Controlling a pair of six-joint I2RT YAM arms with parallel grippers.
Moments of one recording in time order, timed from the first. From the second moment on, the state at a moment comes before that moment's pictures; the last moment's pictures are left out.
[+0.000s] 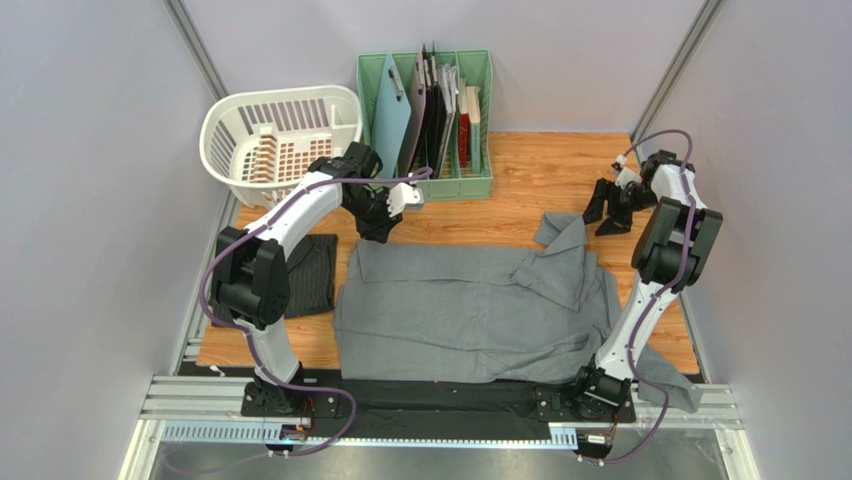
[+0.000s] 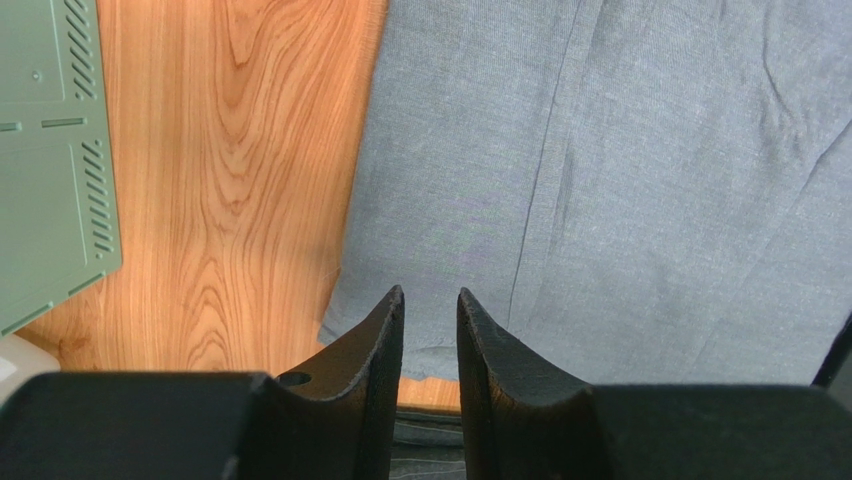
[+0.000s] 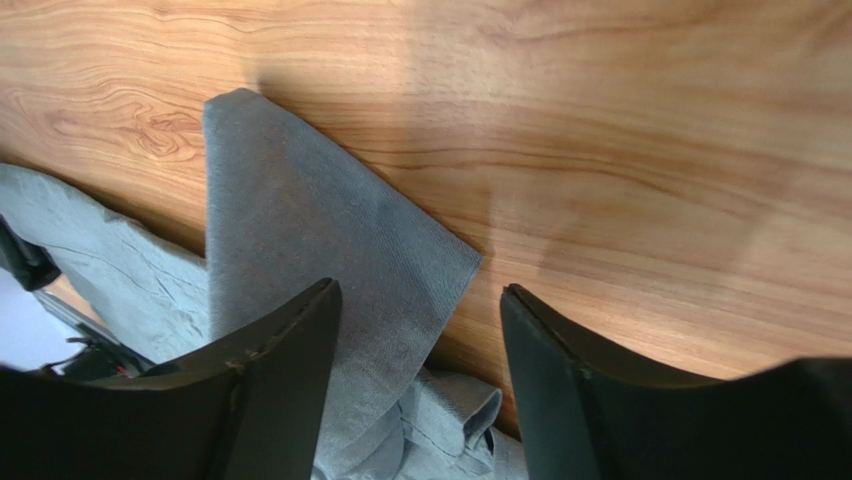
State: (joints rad) left arm -0.38 1.81 1.52 -0.98 0.46 0.92; right arm -0.39 2.22 1.82 -1.04 -0.57 -0.19
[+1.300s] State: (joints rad) left arm -0.35 1.78 1.57 -0.97 0.46 0.75; right arm -0.28 1.44 1.35 -0.81 -0.87 -0.16
